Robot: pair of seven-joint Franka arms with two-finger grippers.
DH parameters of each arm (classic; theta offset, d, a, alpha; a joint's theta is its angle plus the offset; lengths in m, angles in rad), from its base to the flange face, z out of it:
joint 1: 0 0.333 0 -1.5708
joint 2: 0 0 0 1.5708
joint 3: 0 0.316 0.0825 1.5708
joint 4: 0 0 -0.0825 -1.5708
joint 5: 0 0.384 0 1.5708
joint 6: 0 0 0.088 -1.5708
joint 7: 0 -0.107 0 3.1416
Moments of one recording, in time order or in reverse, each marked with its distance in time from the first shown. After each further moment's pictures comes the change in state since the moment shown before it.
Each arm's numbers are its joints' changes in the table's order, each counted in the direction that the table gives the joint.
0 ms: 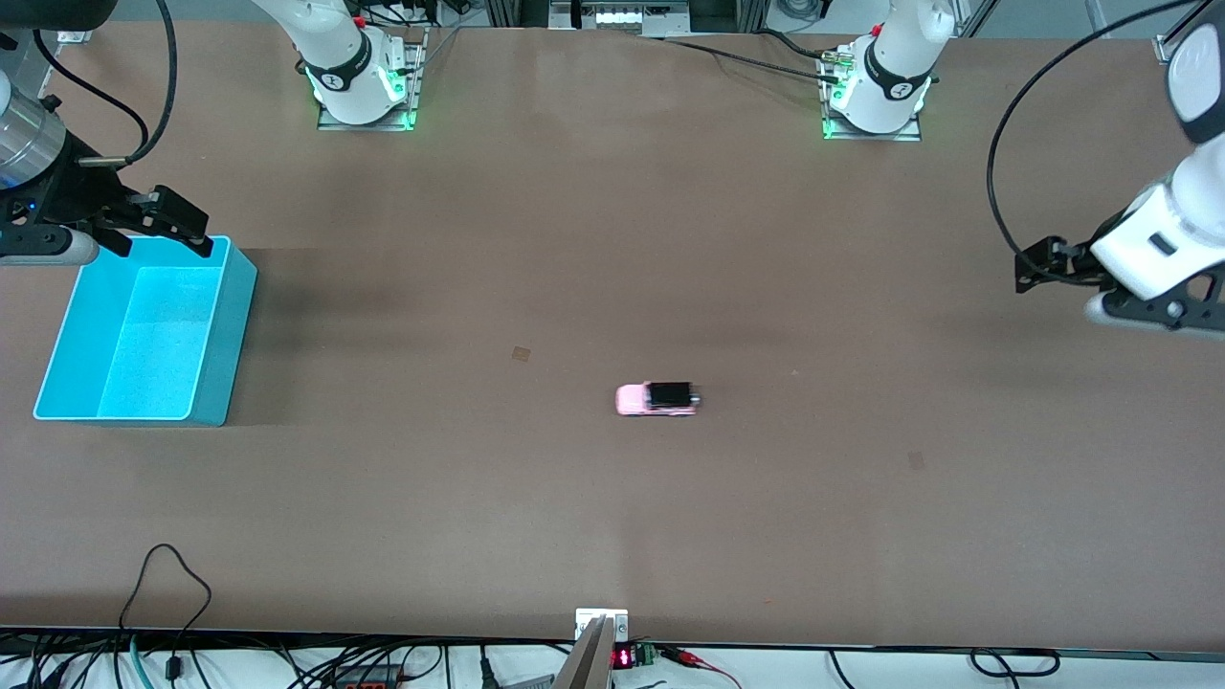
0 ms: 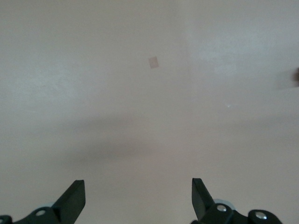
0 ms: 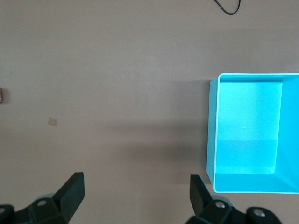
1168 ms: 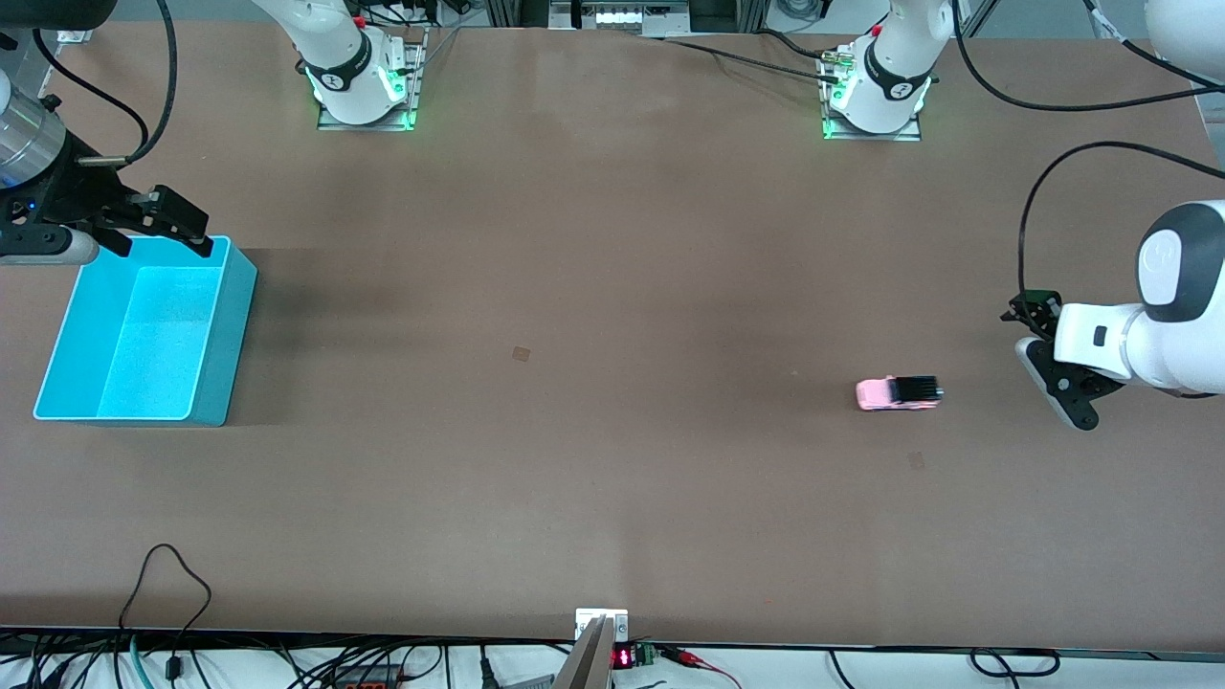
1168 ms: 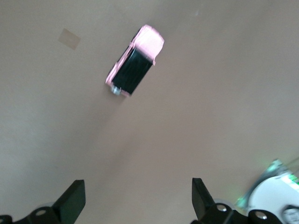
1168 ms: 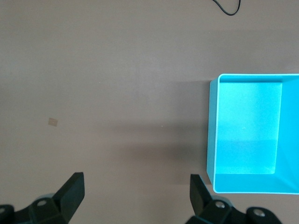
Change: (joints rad) left arm 0.290 0.408 -0.246 0.245 0.011 -0.185 -0.766; right arm 0.000 -0.002 0.000 0.000 0.000 0.003 0.000
